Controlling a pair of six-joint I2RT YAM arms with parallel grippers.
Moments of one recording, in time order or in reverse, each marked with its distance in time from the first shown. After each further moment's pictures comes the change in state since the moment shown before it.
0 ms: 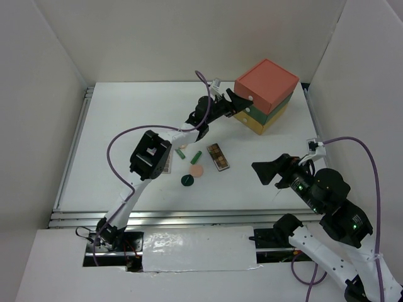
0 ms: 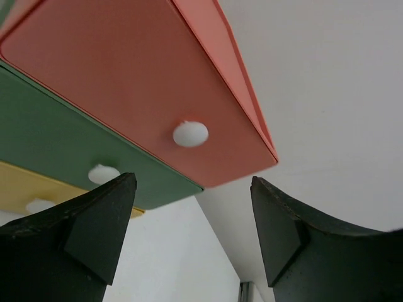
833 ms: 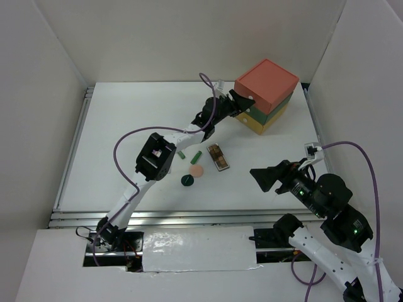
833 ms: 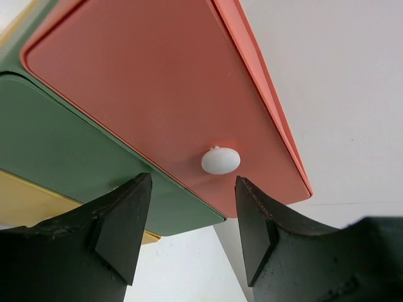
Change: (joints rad) left arm -0.032 0.092 0.156 -0.100 -0.165 0.025; right arm 0.000 -0.063 -0.043 0.013 -0.094 0.000
